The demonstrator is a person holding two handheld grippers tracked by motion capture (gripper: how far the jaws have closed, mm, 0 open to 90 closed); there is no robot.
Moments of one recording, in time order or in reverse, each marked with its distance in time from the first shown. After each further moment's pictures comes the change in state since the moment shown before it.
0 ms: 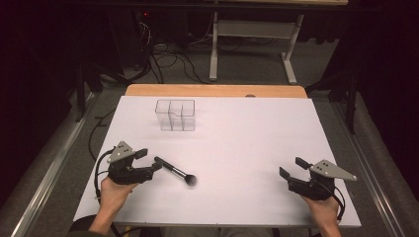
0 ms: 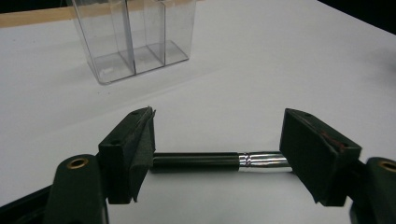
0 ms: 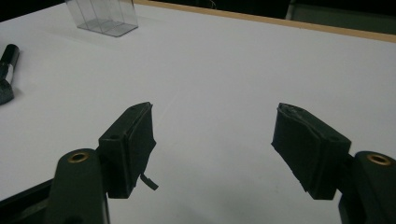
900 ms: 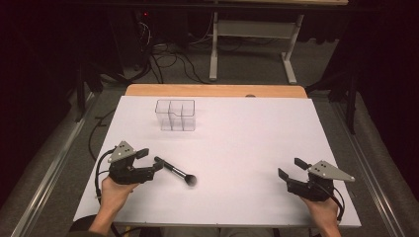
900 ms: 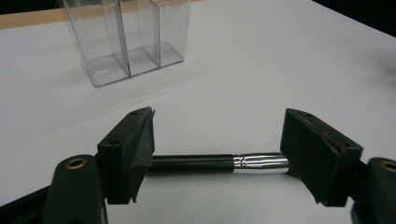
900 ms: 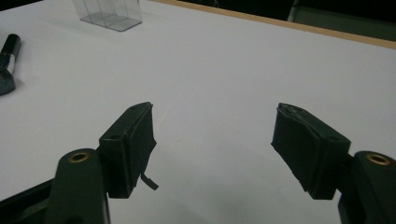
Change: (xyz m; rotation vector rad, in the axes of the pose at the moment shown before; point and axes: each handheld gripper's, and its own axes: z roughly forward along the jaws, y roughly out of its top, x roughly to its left) left arm -0.003 0.002 0.001 0.002 -0.014 0.007; right arm 0.005 0.001 -0.001 0.005 0.002 -0.039
